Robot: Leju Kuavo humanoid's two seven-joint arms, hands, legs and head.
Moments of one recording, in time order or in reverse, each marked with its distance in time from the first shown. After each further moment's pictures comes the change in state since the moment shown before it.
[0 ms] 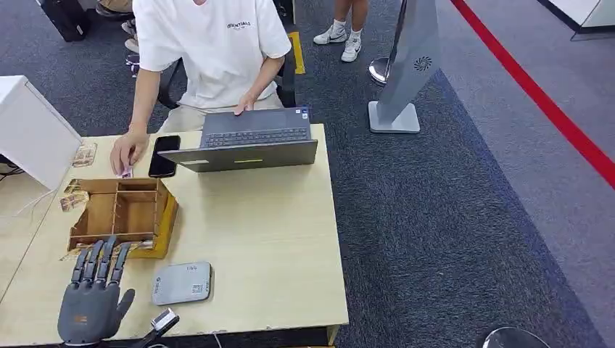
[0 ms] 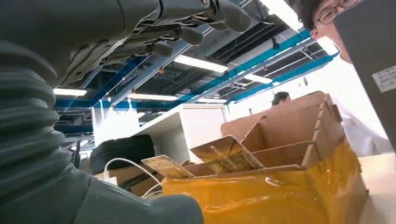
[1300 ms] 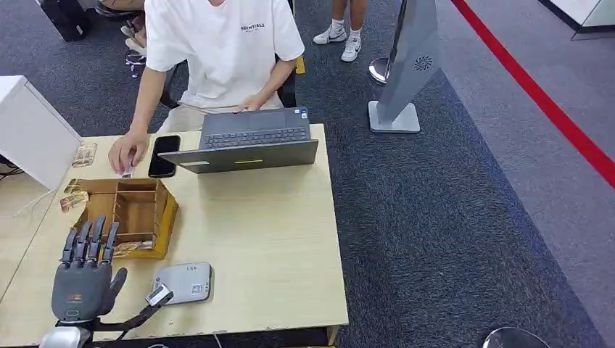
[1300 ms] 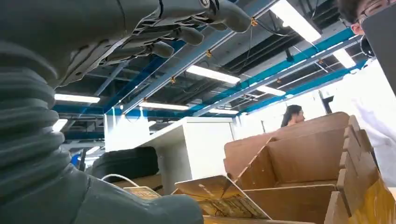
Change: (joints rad) left arm -0.133 -0.123 0.189 0.059 -0.054 0.002 -0.167; right arm -0.001 0.000 0.020 0.000 0.042 0.005 0.013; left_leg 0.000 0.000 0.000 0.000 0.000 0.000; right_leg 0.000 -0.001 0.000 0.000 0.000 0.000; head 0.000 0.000
